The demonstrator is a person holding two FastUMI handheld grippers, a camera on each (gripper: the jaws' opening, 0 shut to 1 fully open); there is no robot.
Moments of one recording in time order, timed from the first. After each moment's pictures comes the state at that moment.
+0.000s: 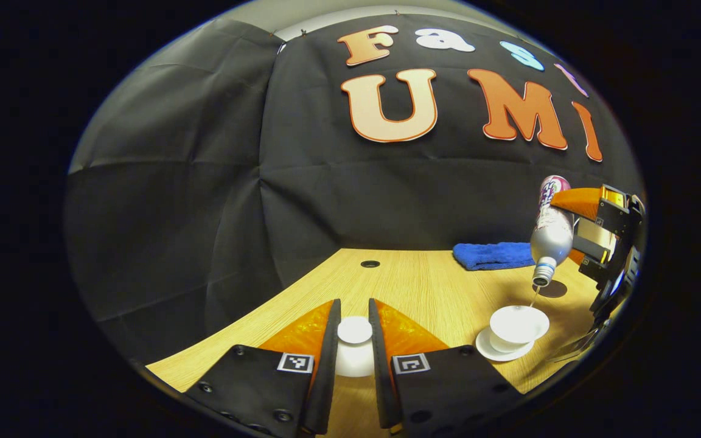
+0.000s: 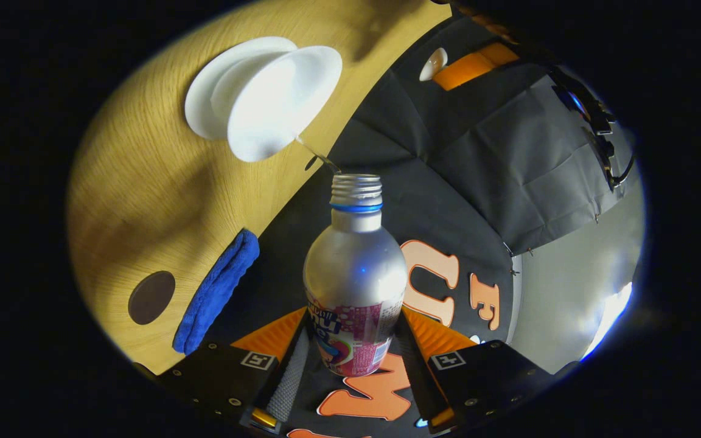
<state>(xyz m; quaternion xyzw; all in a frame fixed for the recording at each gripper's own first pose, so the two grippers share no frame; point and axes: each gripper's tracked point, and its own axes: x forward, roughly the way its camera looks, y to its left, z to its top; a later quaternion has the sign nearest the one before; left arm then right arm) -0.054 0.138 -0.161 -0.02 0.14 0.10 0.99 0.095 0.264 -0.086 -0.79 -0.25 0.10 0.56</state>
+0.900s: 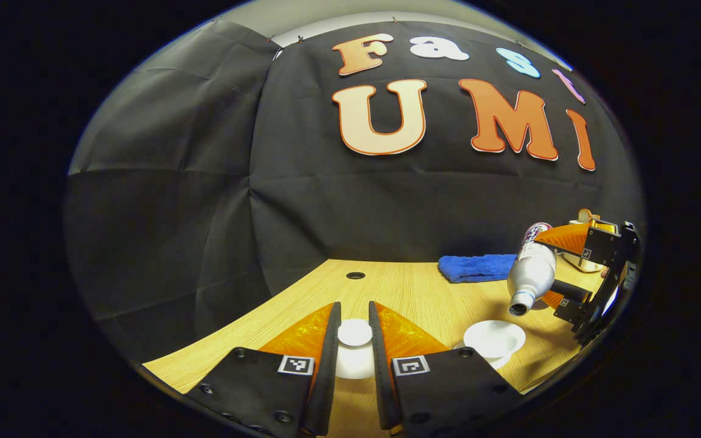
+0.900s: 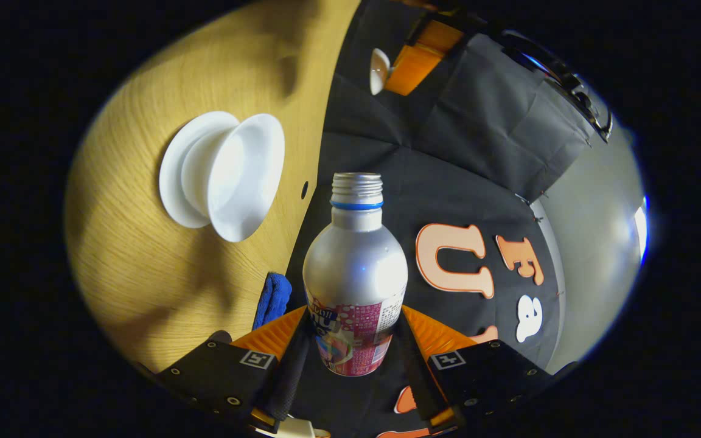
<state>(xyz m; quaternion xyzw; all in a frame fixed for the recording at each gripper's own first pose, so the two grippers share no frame) -0.049 0.114 -0.137 -0.03 0.11 0.08 0.99 0.075 0.267 -0.110 -0.66 -0.19 0.16 0.71</state>
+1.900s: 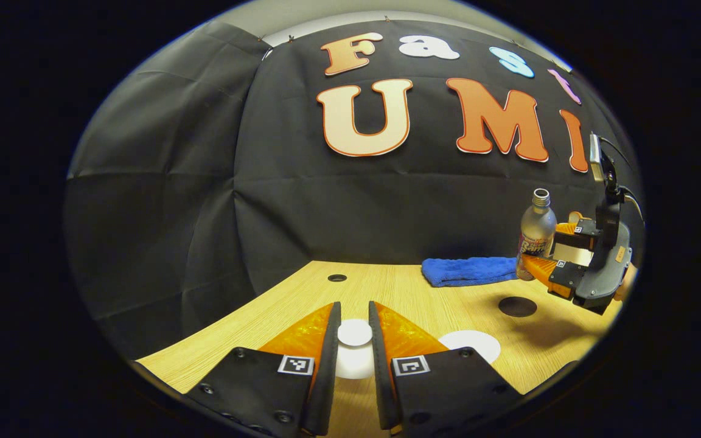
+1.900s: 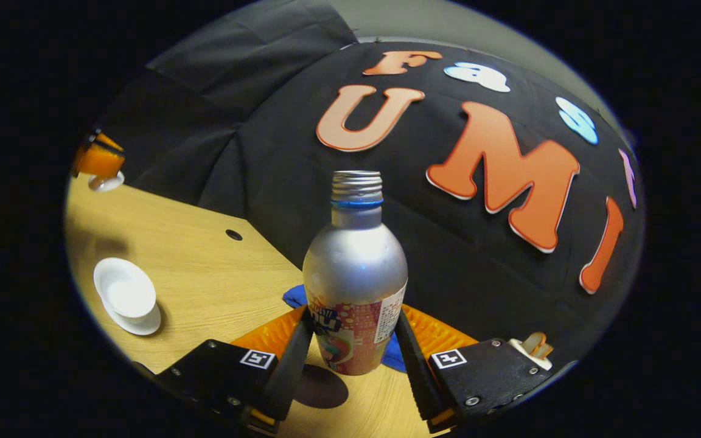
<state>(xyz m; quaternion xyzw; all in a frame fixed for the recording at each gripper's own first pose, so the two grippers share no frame) -0.037 0.079 -0.128 -0.03 0.11 0.06 0.99 0.152 0.167 -0.132 -0.14 0.05 0.15 0.98</state>
